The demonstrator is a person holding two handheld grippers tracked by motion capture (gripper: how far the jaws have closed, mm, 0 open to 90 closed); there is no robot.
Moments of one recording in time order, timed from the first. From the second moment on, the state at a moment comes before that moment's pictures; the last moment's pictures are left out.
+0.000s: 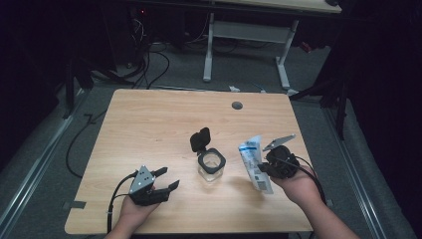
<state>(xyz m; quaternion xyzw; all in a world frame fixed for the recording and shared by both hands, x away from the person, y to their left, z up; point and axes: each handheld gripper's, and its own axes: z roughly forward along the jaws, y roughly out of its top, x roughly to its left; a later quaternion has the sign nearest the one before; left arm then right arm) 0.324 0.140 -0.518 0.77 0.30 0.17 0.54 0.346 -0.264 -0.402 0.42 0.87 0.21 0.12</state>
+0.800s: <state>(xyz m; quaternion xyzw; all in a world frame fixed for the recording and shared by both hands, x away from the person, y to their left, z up) 0.323 0.135 -0.520 0.78 0.29 0.16 0.54 0.349 -0.259 -0.393 0.42 0.89 0.16 0.10</state>
